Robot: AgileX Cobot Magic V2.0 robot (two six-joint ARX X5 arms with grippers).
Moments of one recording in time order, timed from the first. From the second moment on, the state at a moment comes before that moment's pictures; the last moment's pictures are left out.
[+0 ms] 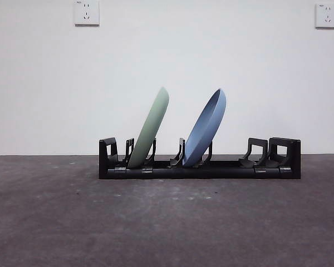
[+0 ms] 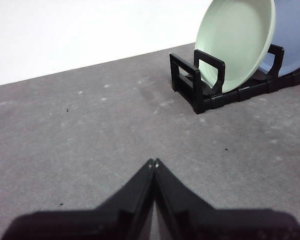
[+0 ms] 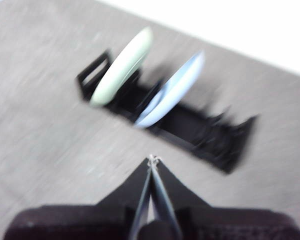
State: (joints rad) left arm -0.05 0.02 0.02 -0.16 0.14 0.14; right arm 0.30 0.94 1.38 -0.94 -0.16 -0.20
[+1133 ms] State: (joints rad) left arm -0.05 0.02 0.02 -0.16 0.14 0.14; right arm 0.05 0.01 0.03 -0.10 0.01 -0.07
